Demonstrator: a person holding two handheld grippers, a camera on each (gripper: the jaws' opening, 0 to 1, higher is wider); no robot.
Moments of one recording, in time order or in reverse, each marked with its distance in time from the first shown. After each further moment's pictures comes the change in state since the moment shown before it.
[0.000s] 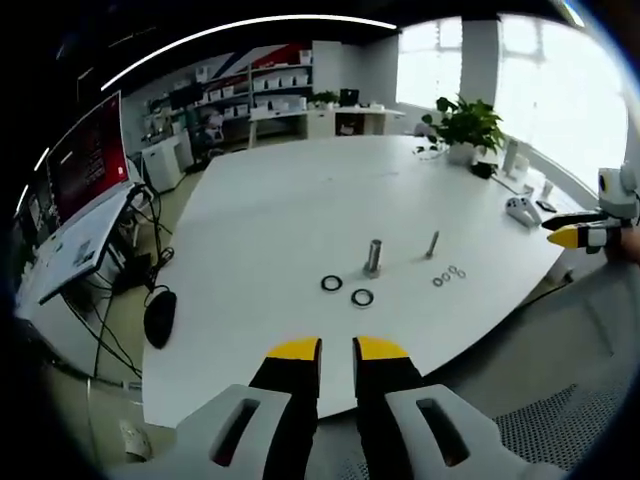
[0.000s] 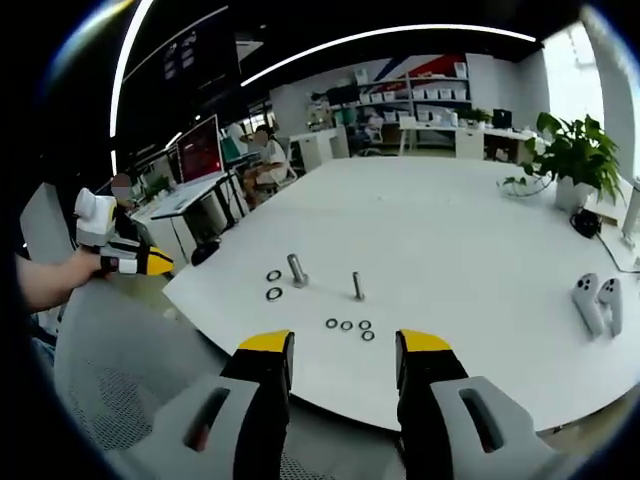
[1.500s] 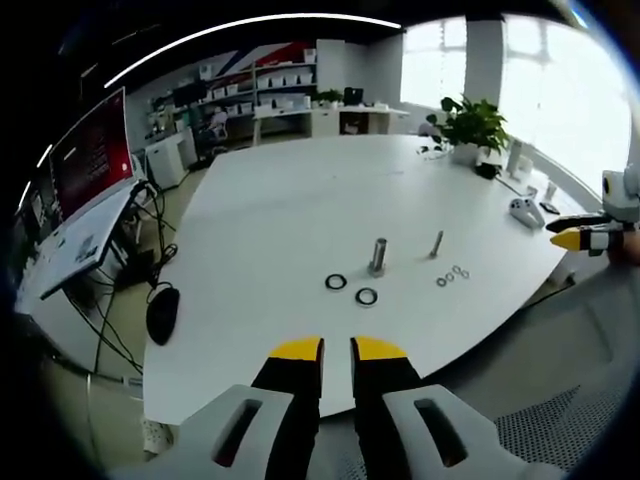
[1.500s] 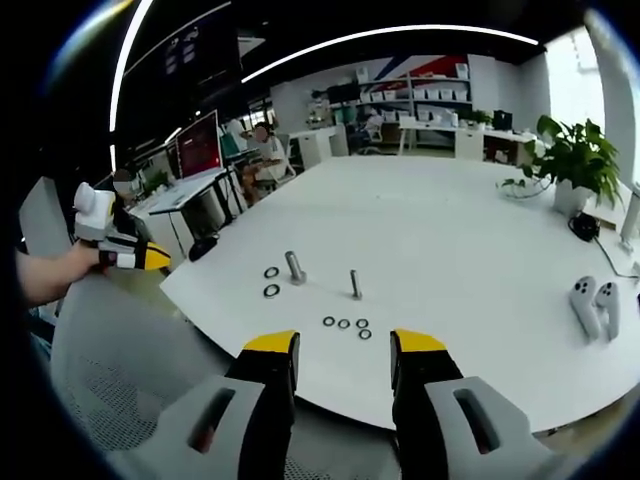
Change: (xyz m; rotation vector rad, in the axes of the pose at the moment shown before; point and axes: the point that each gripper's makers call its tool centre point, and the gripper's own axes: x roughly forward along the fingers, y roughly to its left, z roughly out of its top) left arm 0.000 0.005 -0.001 -0.019 -0.005 0.011; right arm 0.001 0.002 -0.001 -0.015 0.010 0.001
